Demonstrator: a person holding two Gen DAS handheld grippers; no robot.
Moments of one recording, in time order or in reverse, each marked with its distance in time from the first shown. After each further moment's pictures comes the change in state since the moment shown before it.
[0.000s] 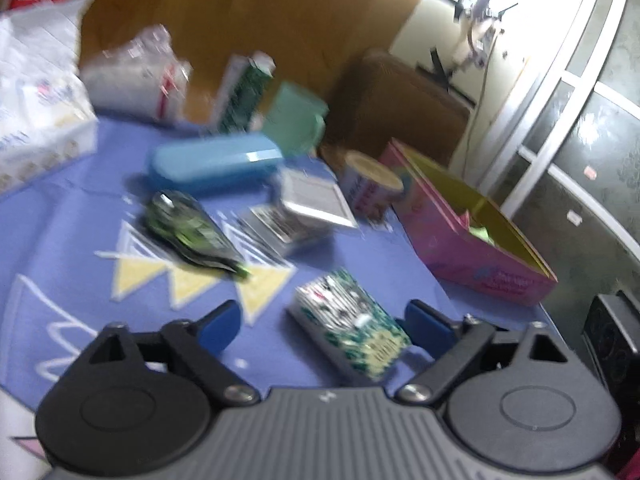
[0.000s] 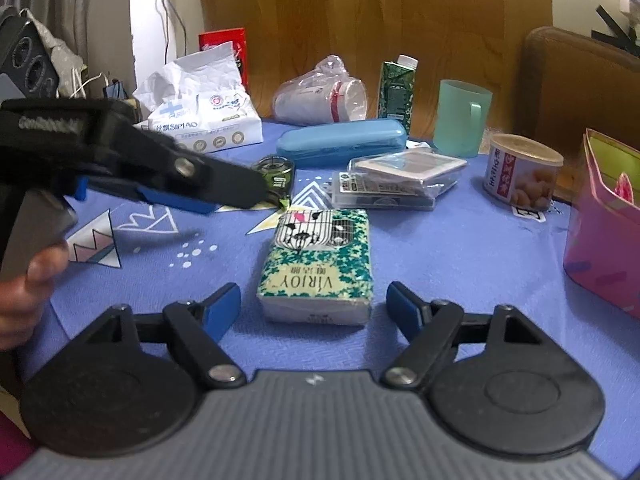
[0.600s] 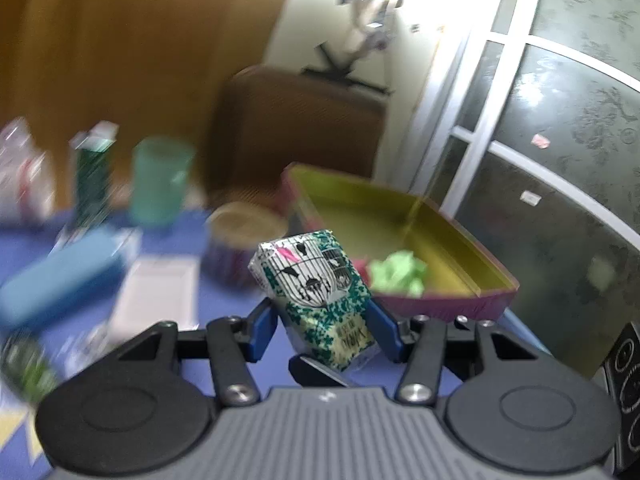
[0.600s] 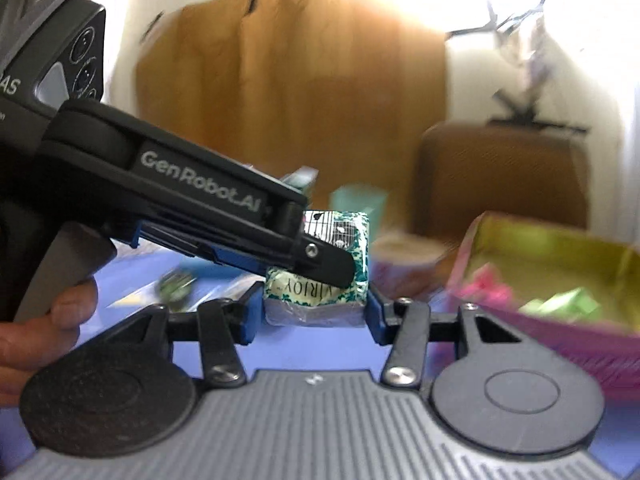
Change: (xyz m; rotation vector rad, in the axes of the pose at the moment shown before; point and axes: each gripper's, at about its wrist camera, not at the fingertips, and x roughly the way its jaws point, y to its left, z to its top) left arm 0.059 -0.127 0.060 0.245 -0.053 -0.092; right arm -0.055 -0.049 0.017 0.022 -0.330 -0.247
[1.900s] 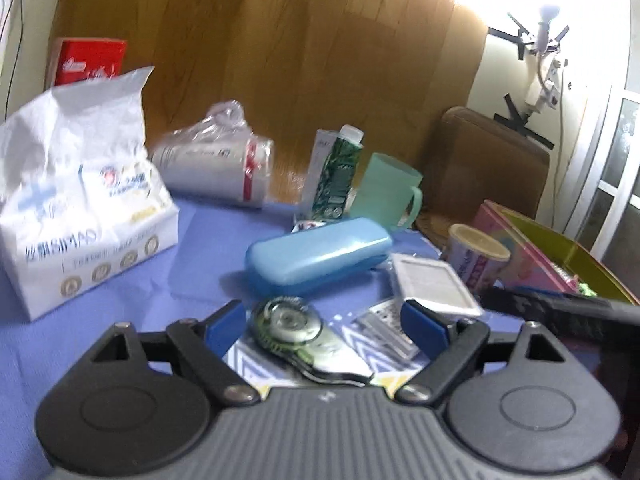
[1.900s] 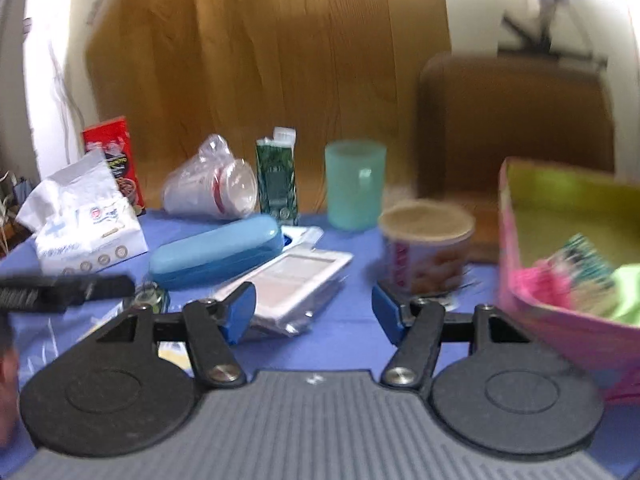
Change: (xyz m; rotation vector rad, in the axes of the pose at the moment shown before) left arm -0.069 0.143 -0.061 -0.165 -0.130 0.392; right arm 0.107 -0.003 0.019 0.155 0.207 0.016
